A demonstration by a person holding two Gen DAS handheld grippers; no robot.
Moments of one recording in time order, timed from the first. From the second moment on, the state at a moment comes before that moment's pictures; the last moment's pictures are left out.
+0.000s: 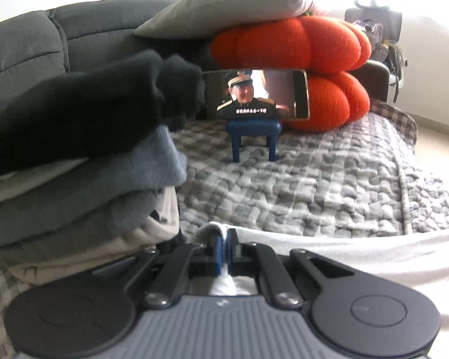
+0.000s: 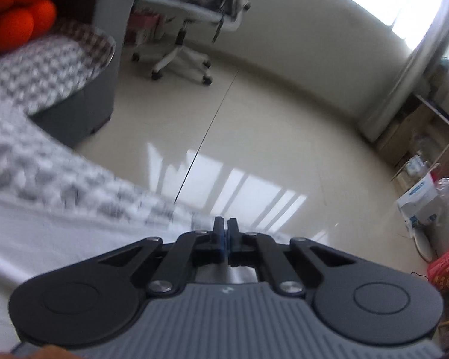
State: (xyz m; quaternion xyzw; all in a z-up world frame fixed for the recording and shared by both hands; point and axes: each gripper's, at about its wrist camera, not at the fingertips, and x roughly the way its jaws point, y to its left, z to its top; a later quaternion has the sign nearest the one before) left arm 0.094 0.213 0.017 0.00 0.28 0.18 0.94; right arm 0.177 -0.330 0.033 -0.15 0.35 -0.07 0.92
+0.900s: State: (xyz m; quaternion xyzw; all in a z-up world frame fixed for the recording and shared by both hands) left arm -0.026 0.255 0.048 -0.06 0.34 0.13 0.93; right arm 0.098 -0.281 0.081 -0.13 0.26 -0.03 0.96
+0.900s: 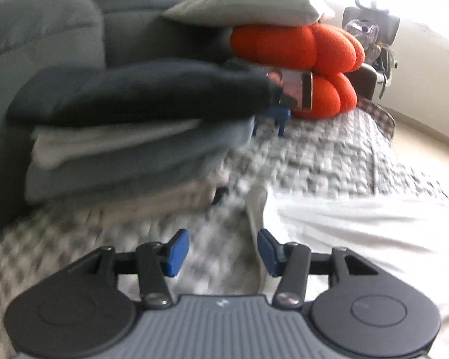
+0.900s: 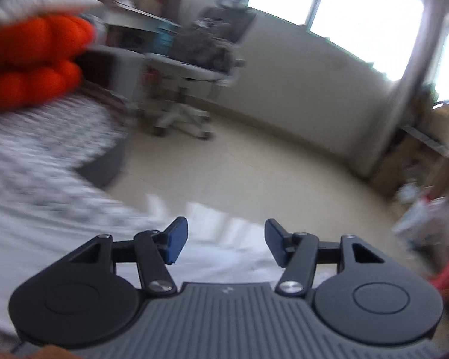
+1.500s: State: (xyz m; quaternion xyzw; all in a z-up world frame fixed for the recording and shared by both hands) left arm -0.088 0.239 0.021 -0.19 0.38 0.12 0.90; right arm -0.021 -0.108 0.087 -0.15 0.26 0.29 0.91
